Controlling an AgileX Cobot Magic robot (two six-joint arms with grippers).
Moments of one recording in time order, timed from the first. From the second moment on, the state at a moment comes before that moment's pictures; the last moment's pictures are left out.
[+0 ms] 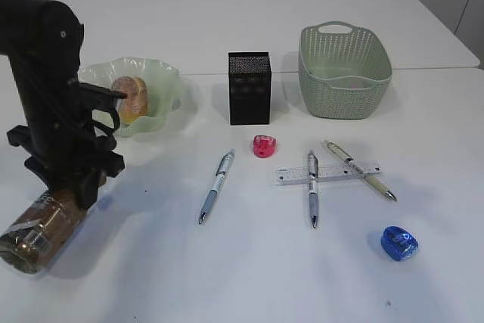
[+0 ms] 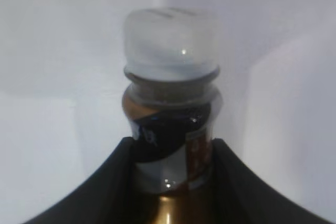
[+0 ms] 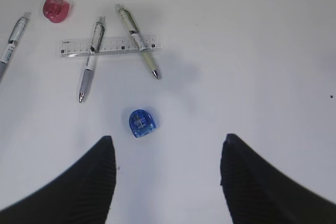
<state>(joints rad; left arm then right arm) -0.33 1.98 -1.35 0.06 1.11 -0.09 0.08 1.12 -1.26 0.00 1.25 0.07</state>
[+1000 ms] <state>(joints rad) -0.33 1.48 -0.93 0.09 0.36 -0.13 0.08 1.12 -1.26 0.00 1.25 0.07</state>
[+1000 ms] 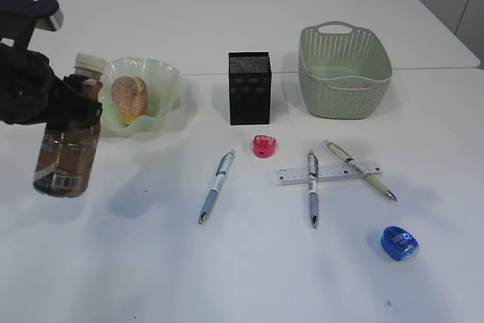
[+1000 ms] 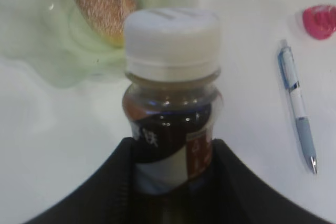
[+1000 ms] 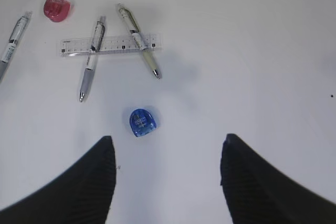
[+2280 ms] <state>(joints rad) -0.33 1.74 -0.48 -0.16 -1.09 0.02 0.08 1.10 -1.26 0.00 1.25 0.05</state>
